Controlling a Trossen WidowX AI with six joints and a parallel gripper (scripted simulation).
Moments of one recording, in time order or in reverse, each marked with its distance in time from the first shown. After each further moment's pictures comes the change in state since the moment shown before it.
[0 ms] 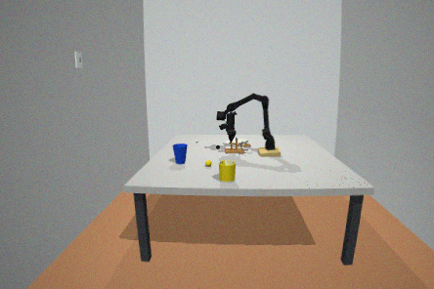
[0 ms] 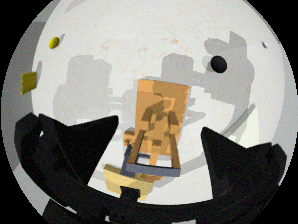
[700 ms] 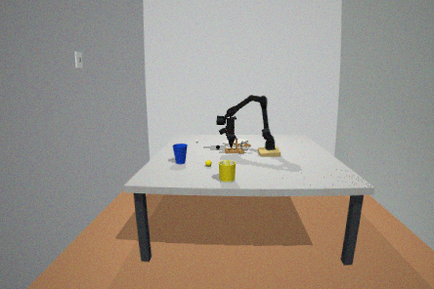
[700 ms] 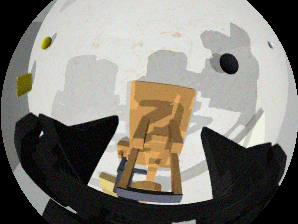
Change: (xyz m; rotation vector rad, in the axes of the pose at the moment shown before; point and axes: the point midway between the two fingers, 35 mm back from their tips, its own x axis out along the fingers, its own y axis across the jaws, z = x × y) arm 0.034 -0.001 0.001 0.000 -0.001 0.000
